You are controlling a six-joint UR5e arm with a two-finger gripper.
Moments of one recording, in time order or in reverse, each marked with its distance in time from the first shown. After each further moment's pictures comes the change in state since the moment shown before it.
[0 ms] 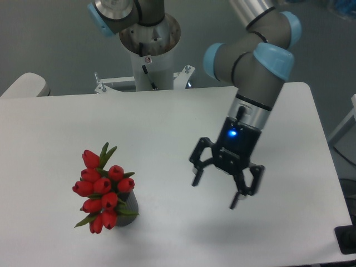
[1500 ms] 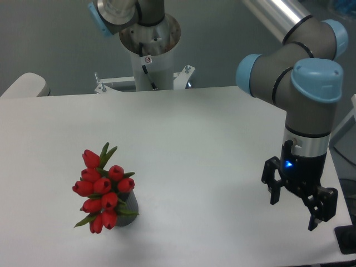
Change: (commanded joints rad) arm -0.038 -0.143 0.382 -0.359 0.490 0.397
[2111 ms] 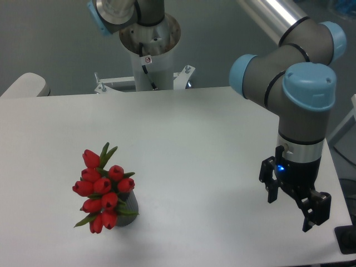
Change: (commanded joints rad) arm -0.015 0.002 -0.008 -0.008 0.008 -0.009
